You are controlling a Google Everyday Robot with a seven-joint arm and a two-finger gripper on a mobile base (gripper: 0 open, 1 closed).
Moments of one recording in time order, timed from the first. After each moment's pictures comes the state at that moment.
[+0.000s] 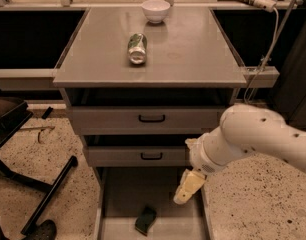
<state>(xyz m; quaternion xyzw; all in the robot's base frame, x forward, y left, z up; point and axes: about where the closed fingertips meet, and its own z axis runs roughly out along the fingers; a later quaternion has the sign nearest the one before) 0.454 -0.097 0.672 -0.59 0.77 0.12 0.20</state>
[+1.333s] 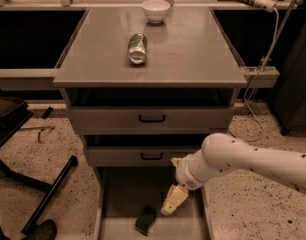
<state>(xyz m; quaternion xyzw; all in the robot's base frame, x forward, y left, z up) 0.469 -0.062 0.552 -0.59 0.76 0.19 0.21</state>
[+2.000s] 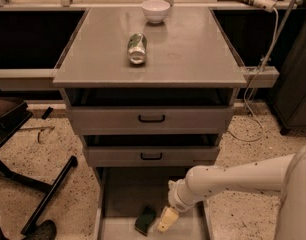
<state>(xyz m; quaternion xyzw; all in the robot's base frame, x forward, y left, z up) 0.453 -0.050 0.415 -0.56 0.79 0.17 0.17</state>
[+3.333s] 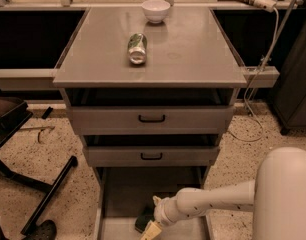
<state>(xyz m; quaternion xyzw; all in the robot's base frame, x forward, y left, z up) 0.447 0.017 0.302 -0.53 0.78 0.25 0.23</state>
